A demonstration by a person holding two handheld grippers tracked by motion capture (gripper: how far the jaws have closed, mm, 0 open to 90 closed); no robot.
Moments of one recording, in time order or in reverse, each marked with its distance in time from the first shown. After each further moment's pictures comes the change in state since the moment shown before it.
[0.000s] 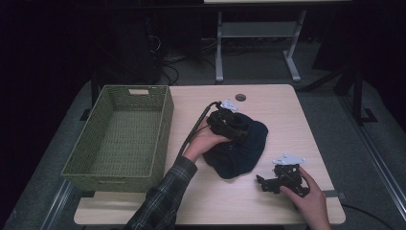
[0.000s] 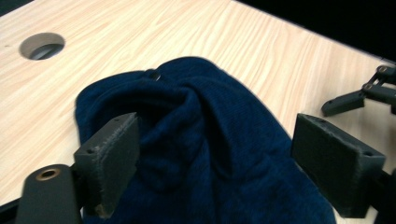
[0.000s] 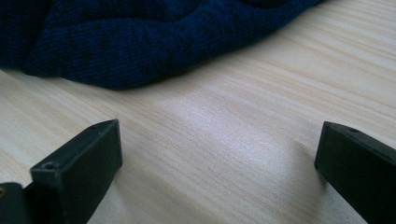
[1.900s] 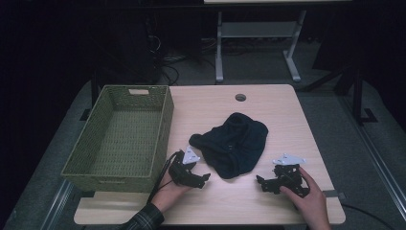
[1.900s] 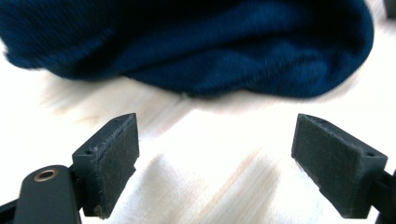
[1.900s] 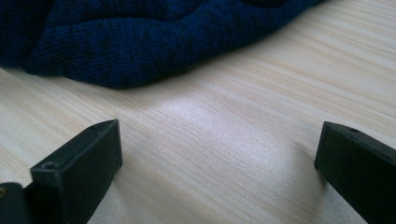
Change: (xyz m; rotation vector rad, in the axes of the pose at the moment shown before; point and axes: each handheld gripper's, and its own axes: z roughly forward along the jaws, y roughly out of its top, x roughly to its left) left arm -0.050 -0.161 -0.061 0.077 0.225 -0.039; right arm 0.000 -0.001 0.000 -0.001 0.000 -0.007
